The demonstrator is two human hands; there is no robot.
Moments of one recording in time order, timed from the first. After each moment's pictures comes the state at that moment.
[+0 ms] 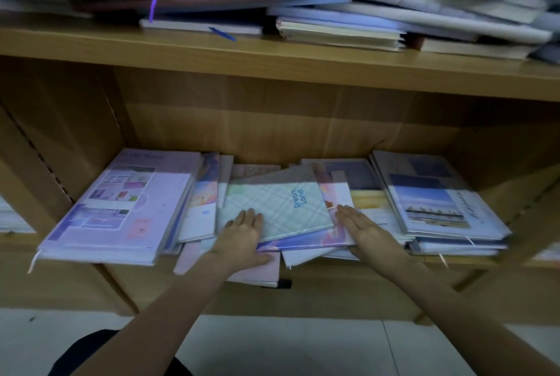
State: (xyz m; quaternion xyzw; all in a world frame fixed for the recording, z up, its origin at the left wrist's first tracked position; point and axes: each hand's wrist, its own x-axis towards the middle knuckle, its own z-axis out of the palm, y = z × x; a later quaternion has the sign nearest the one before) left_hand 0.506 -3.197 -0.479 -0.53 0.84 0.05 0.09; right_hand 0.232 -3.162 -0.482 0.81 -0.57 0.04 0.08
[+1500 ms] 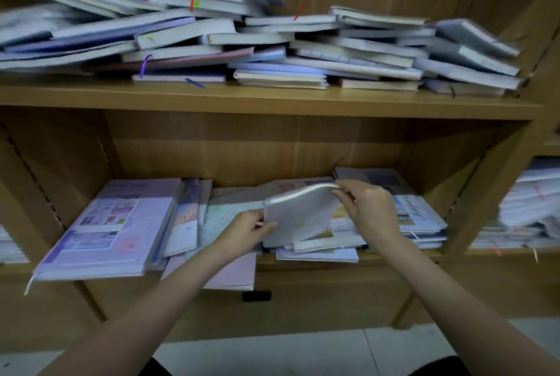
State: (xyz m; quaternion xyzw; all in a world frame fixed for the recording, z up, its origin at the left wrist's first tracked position) left_hand 0.466 -3.154 -0.406 -0.40 0.81 0.34 -0.28; right_hand 0.239 -3.098 -0.360 0.69 -0.57 0.38 0.22
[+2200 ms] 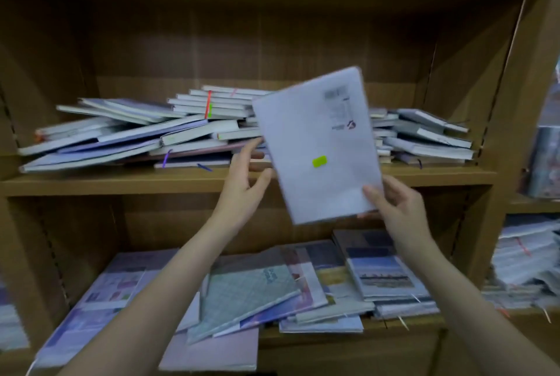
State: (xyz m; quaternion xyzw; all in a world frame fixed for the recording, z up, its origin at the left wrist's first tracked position) left_hand 0.458 -3.154 -0.229 -0.25 0.74 0.20 -0.58; right_hand 0.234 -3.064 -0.246 0.55 -0.43 0.69 -0.18
